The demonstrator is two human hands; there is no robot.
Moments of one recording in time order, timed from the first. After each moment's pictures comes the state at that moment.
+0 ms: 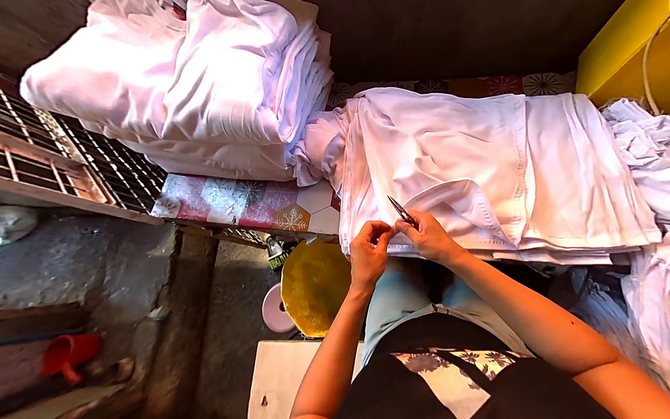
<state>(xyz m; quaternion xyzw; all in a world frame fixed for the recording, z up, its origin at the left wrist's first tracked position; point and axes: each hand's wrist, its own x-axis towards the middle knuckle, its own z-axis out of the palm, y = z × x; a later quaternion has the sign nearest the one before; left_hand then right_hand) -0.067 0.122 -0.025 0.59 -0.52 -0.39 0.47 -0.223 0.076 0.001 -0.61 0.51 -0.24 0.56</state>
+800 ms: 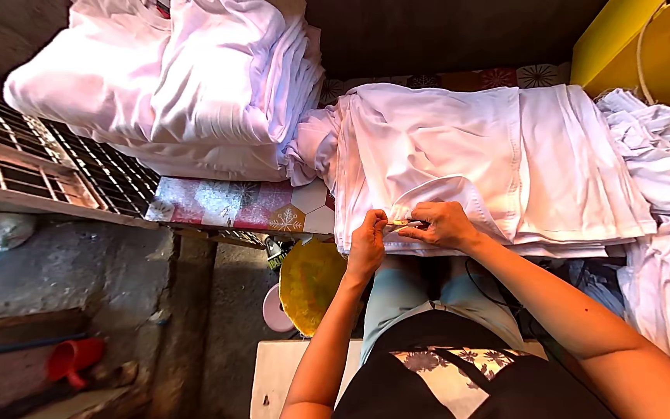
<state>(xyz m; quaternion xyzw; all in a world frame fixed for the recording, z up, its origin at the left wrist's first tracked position) -0.064 0.106 -0.028 0.56 -0.66 -0.31 0.40 -0.273 0.055 -0.026 -0.85 0.42 -0.21 0.25</state>
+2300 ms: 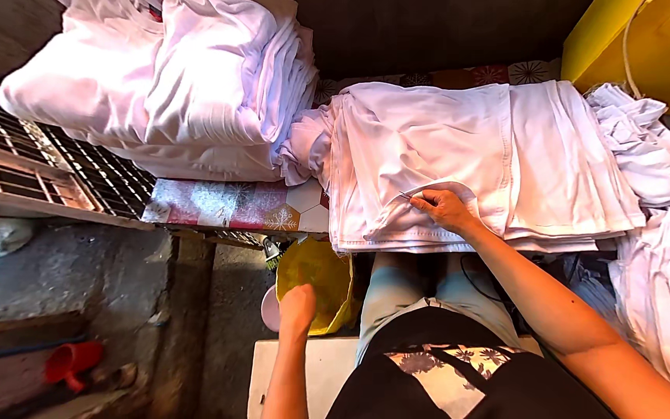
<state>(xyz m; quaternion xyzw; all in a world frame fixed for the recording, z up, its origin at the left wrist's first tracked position) 0.033 0.188 -0.012 0.75 -0.53 -0.30 -0.25 -0.295 0.040 -0.038 -0.68 0.52 -0.26 0.45</state>
